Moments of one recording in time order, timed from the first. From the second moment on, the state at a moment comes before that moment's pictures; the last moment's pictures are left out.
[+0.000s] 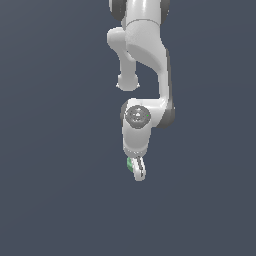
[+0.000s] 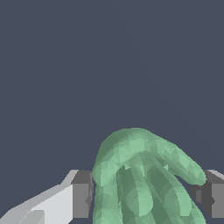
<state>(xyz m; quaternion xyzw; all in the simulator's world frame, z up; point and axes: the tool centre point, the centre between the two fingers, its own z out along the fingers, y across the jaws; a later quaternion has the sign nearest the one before) 0.060 0.027 0.069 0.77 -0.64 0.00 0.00</state>
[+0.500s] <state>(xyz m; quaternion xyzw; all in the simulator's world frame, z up) 0.059 0.026 0.069 0.77 -0.64 0.00 0.00</state>
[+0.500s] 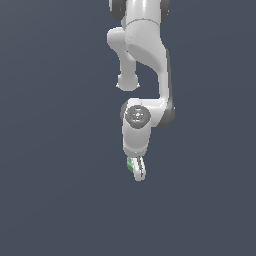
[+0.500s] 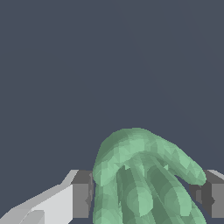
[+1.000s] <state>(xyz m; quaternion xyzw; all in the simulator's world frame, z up) 0.041 0.017 0.073 0.77 -0.64 0.00 0.00</state>
